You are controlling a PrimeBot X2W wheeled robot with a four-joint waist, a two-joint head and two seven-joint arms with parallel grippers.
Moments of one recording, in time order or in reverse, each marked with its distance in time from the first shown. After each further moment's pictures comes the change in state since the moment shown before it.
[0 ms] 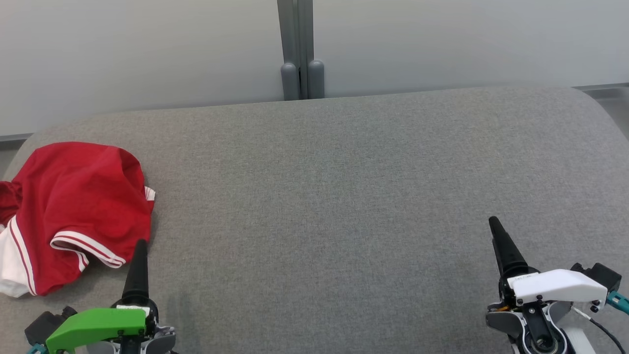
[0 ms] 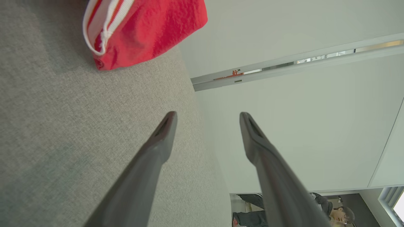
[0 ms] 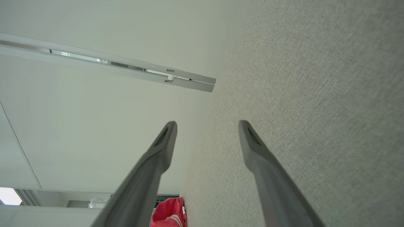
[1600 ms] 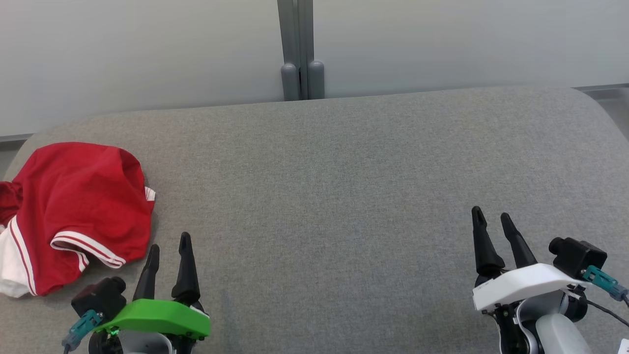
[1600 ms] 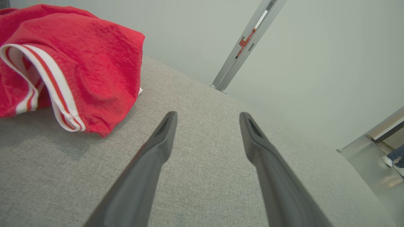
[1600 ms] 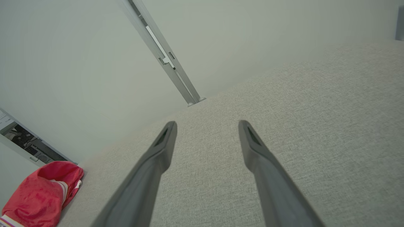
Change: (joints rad) left arm 0.001 0.007 -0.145 -0.024 0.778 0.071 -0.156; right arm -0.008 -0.006 0.051 -0.039 -0.788 0.000 -0.155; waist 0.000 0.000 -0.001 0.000
